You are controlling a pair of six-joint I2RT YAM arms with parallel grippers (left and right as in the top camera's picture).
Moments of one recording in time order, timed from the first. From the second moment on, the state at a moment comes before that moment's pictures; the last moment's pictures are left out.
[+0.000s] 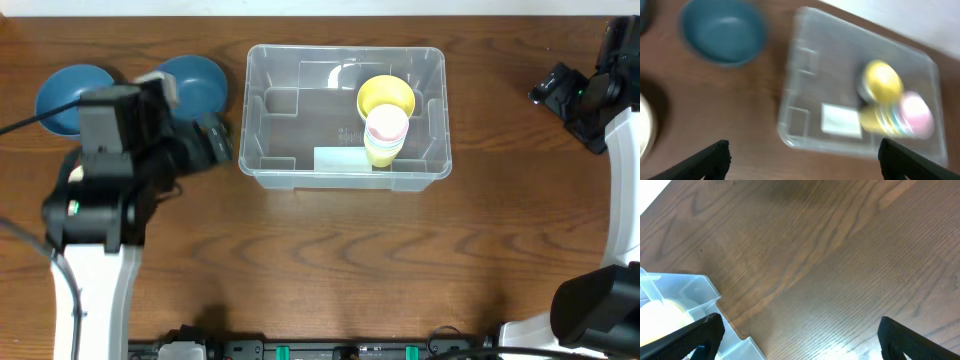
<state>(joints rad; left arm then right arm) -0.01 1.19 1.36 -0.97 0.16 -0.40 -0.24 1.68 1.66 -1.08 0.05 0.53</state>
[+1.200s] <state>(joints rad) 0.11 1.96 1.36 -0.57 -0.03 -1.12 -0.24 1.68 1.66 -1.08 0.05 0.53</state>
